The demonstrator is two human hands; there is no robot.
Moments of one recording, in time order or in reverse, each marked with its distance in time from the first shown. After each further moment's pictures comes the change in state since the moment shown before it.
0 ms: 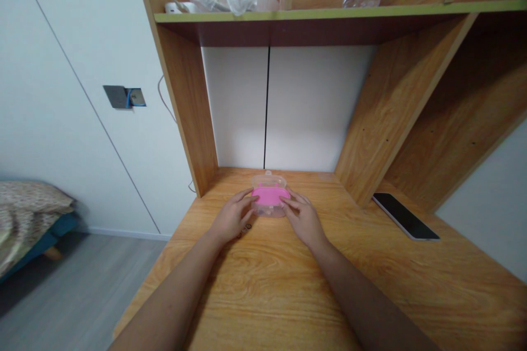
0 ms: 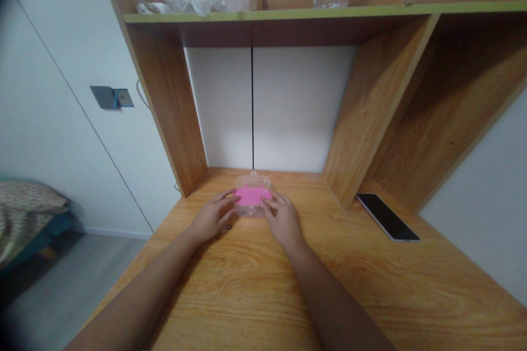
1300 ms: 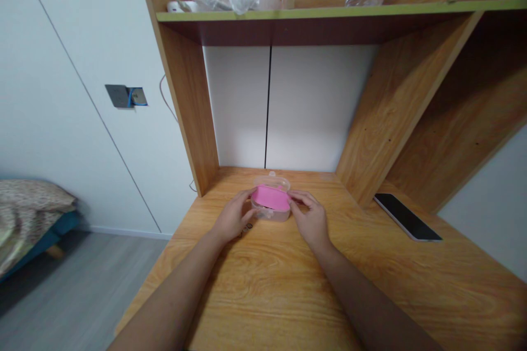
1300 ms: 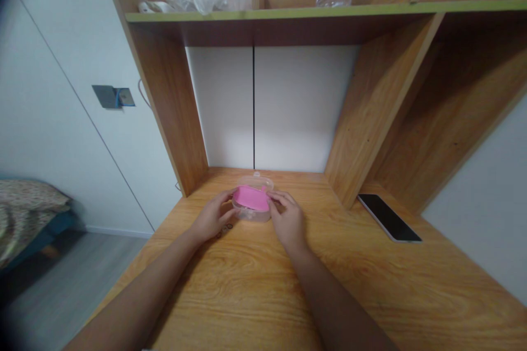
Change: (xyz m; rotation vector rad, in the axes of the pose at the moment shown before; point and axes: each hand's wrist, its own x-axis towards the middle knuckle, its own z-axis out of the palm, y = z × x) left_hand 0.002 -0.005 0.008 -0.225 0.071 -0.051; right_hand 0.000 -0.017 -0.005 0.332 0.240 0.042
